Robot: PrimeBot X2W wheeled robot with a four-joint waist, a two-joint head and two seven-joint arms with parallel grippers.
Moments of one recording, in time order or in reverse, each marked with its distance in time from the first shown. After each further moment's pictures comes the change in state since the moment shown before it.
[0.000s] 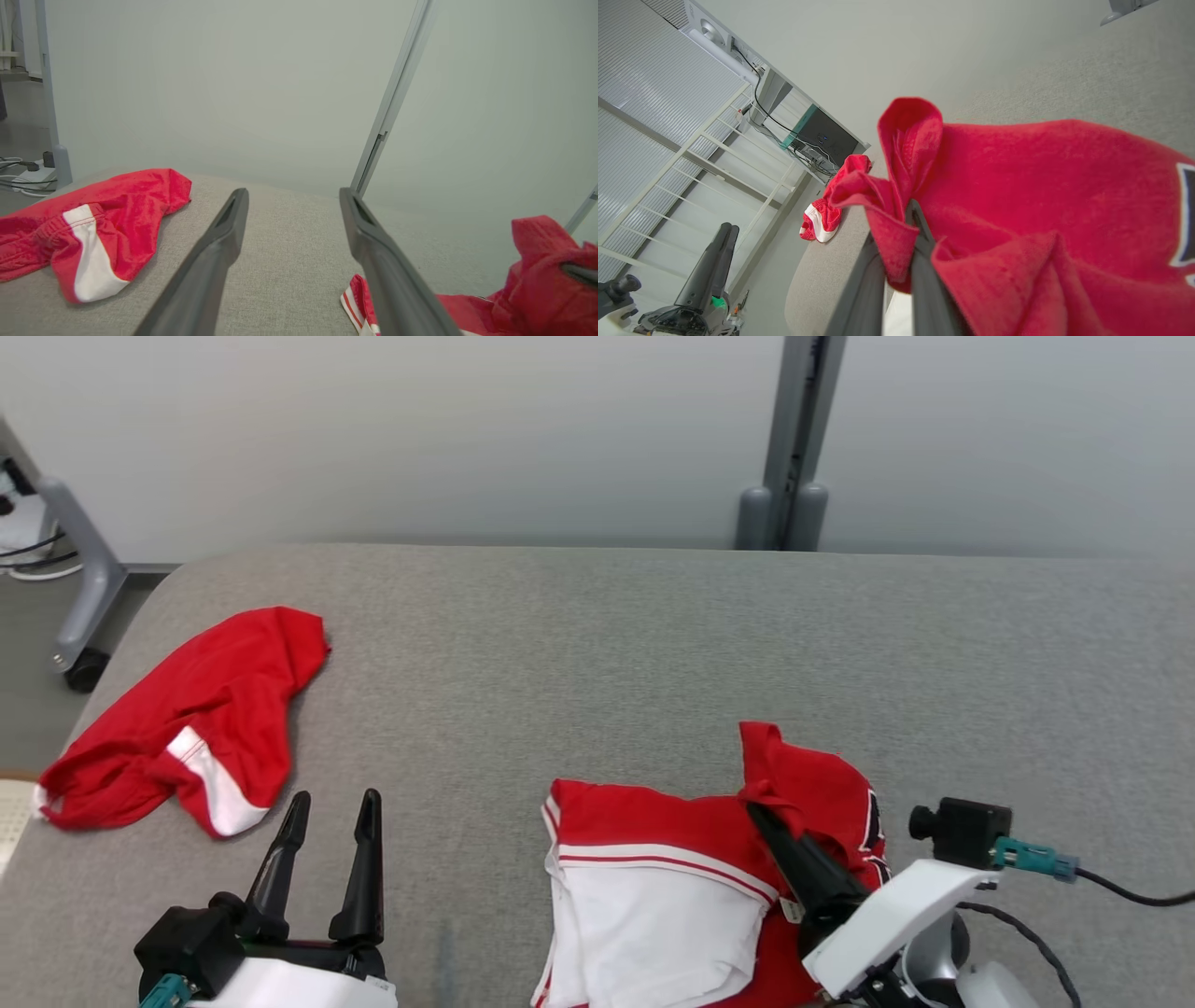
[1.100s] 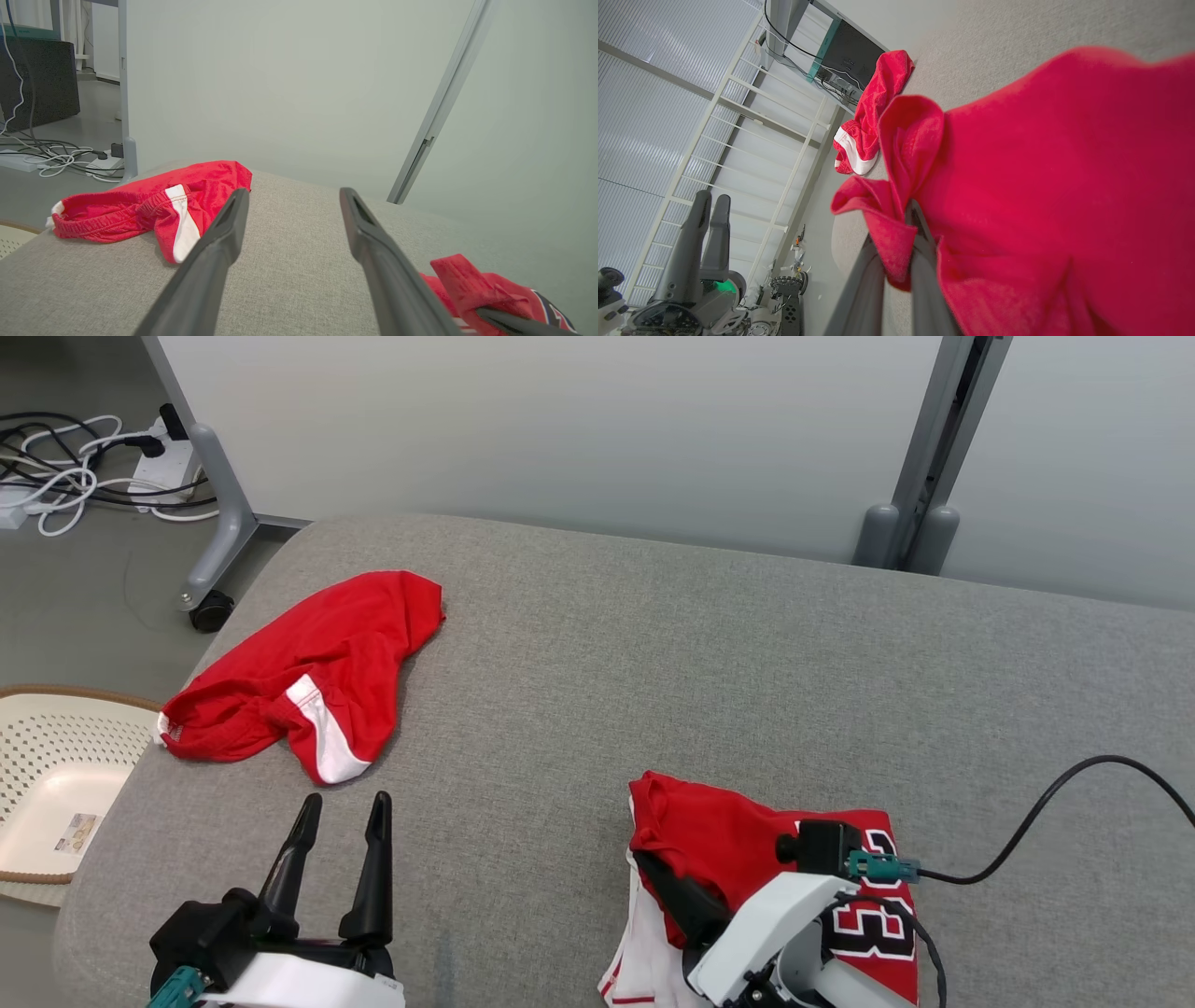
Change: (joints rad) left arm -0.019 0.000 -0.016 0.045 0.000 -0.002 0.000; right arm -0.293 0.019 0.524 0.454 0.455 0.000 -0.257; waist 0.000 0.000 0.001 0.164
